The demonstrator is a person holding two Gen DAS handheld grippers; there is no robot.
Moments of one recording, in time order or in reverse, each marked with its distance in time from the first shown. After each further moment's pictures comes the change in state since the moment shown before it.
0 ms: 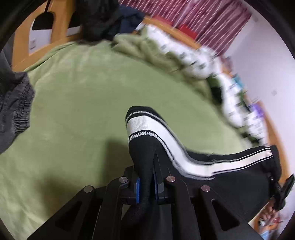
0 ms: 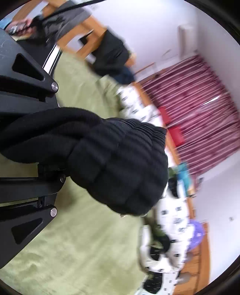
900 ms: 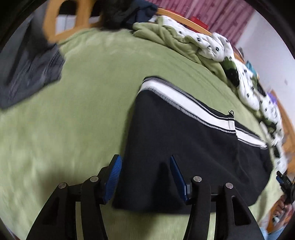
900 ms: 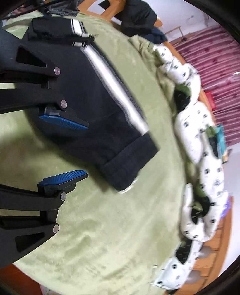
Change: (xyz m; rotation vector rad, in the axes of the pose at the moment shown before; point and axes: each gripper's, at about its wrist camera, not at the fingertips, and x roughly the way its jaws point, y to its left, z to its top) left arm -0.029 0.042 -0.100 -0.040 0.018 0.073; right arm -0.041 -0.028 -0.067 0.000 0.119 -0.244
